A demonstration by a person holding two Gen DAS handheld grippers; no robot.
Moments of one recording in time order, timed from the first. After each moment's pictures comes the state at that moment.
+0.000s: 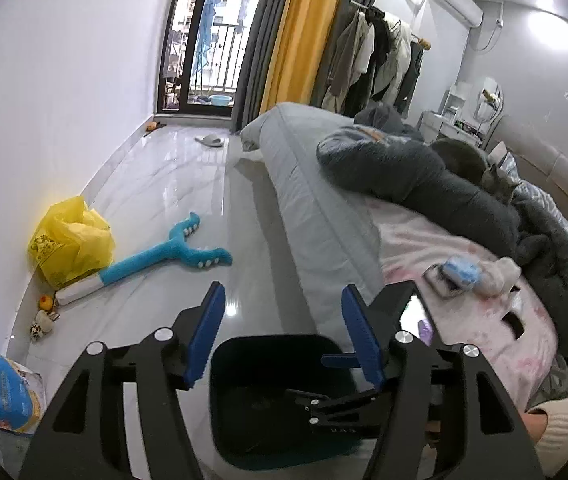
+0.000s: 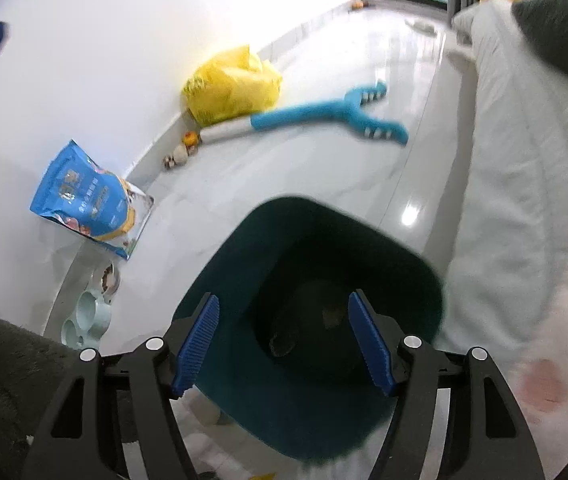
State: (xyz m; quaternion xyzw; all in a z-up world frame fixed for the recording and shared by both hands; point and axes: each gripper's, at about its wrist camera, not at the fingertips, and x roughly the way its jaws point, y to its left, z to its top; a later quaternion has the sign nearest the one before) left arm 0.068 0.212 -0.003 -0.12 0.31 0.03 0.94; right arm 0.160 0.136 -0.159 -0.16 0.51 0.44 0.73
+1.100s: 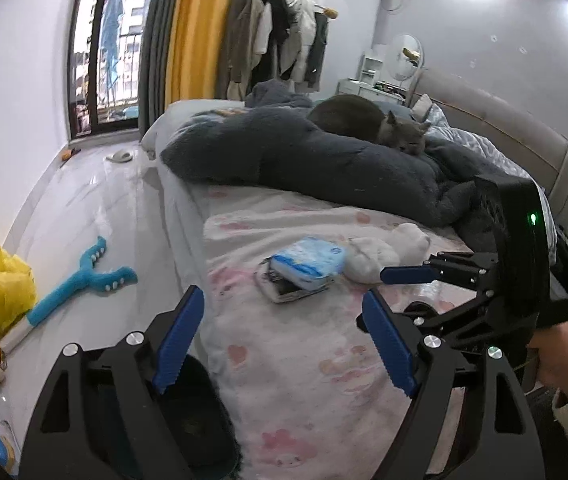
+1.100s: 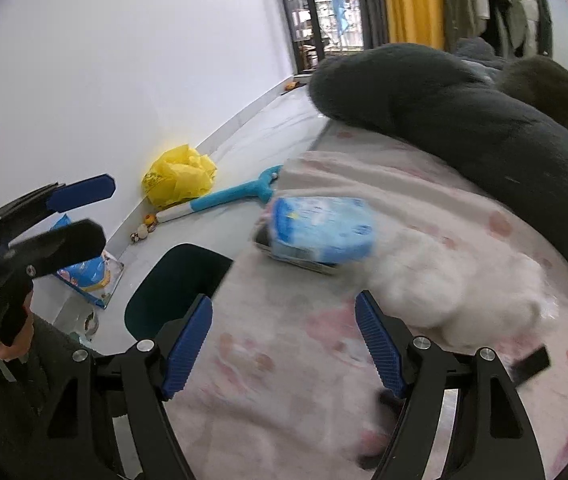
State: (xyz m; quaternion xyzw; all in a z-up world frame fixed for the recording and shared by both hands) left arm 0.119 0.026 -0.006 -0.04 0.31 -0.11 0.94; right arm 0.198 -0.129 -0.061 -0.07 0.41 0.38 0.82
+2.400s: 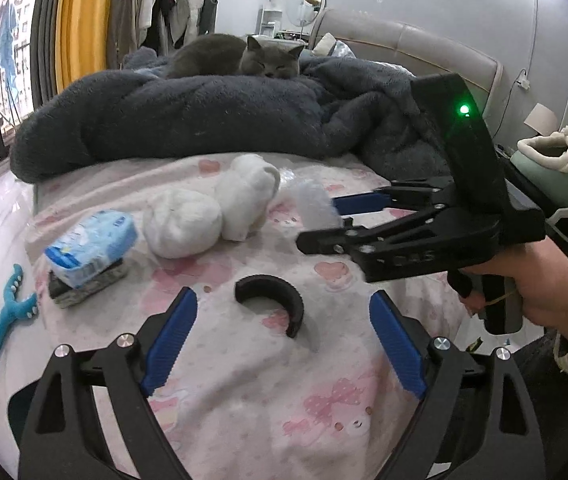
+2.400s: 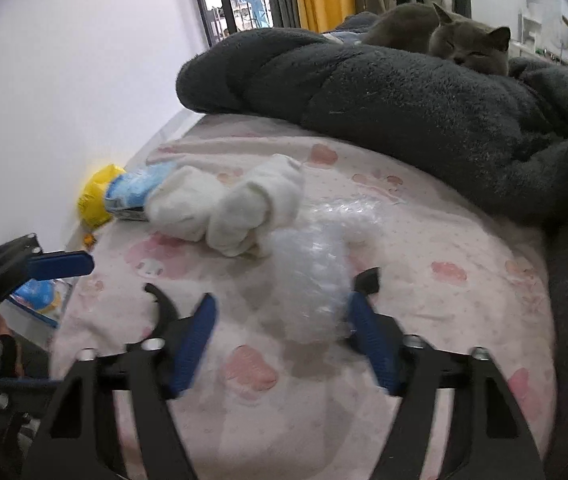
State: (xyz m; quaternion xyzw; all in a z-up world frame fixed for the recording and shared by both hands) left arm 0.148 -0.125 -0.061 0.02 0.36 -0.26 0.90; right arm 0.226 -0.264 -0.095 -0.05 0.42 0.27 0.87
